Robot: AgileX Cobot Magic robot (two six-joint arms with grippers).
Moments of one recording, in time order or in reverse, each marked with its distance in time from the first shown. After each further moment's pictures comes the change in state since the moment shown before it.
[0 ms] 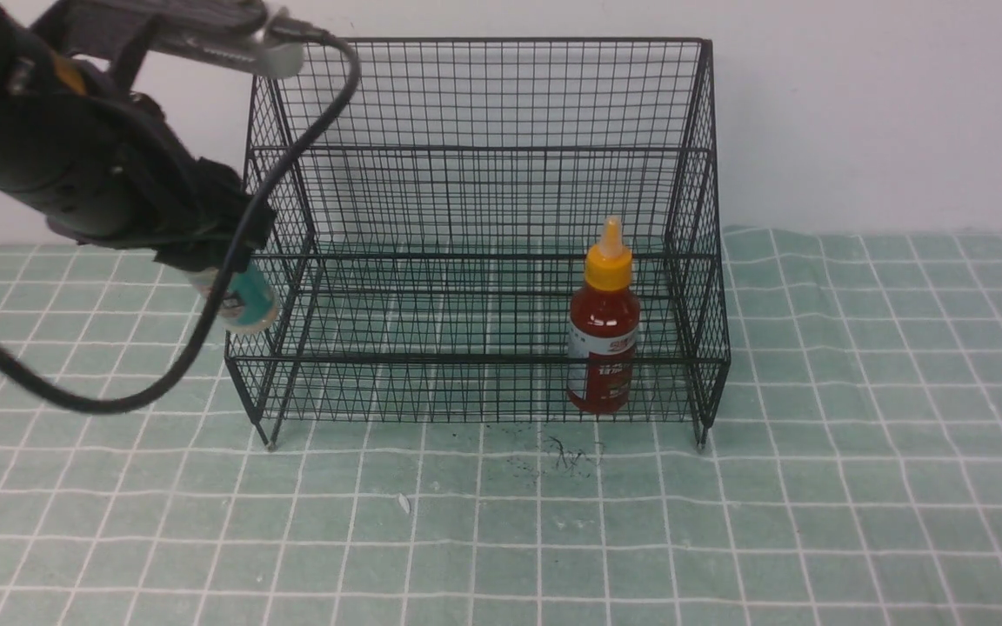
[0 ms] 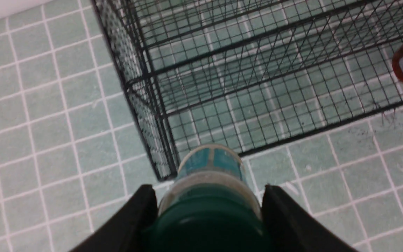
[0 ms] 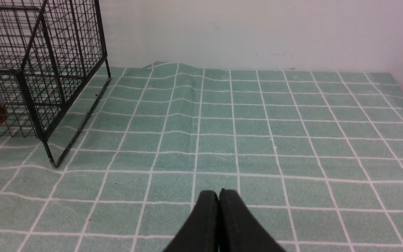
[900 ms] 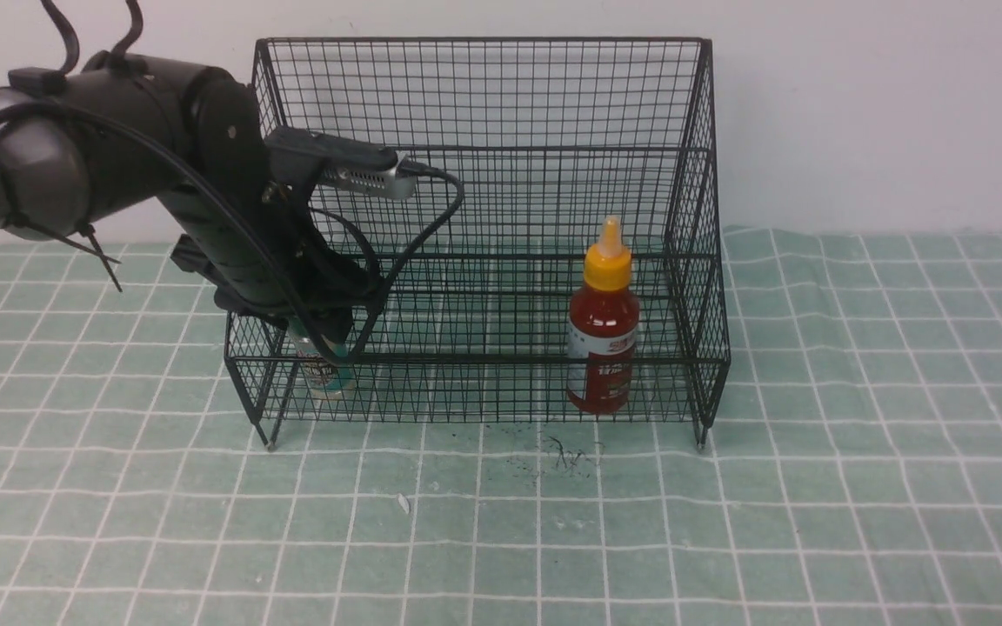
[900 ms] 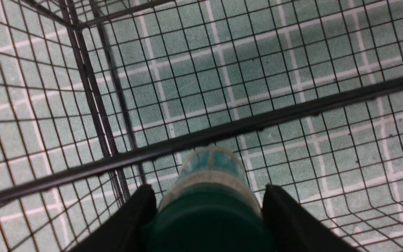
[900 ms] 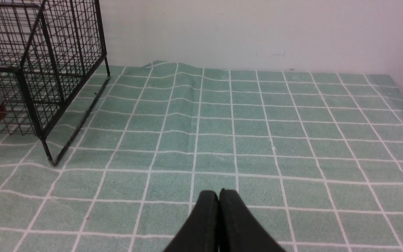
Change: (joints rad) right arm 0.000 0.000 0.000 0.000 0.000 -0.012; left arm -0.004 0.391 -0.066 0.000 -0.127 -0.053
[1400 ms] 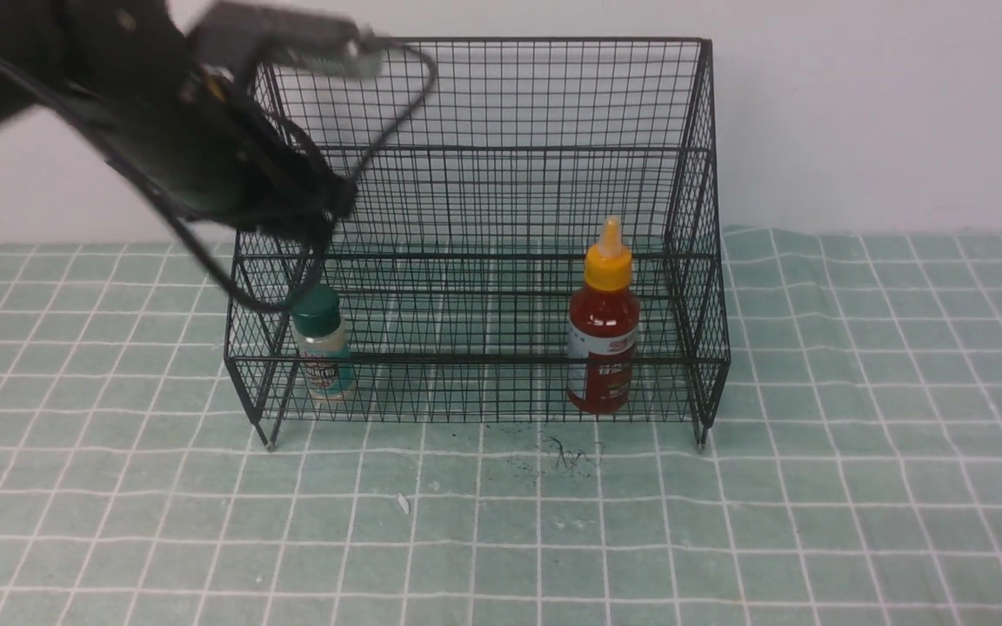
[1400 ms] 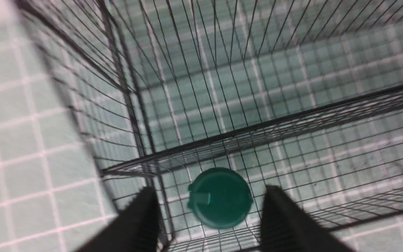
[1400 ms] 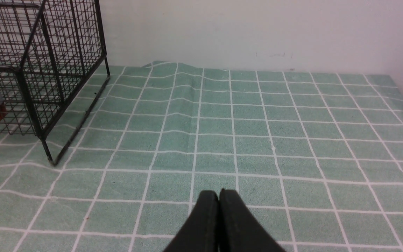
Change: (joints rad) right arm 0.000 0.000 0.000 0.000 0.000 0.000; left arm 0.000 -0.261 -0.040 0.021 0.046 -0.001
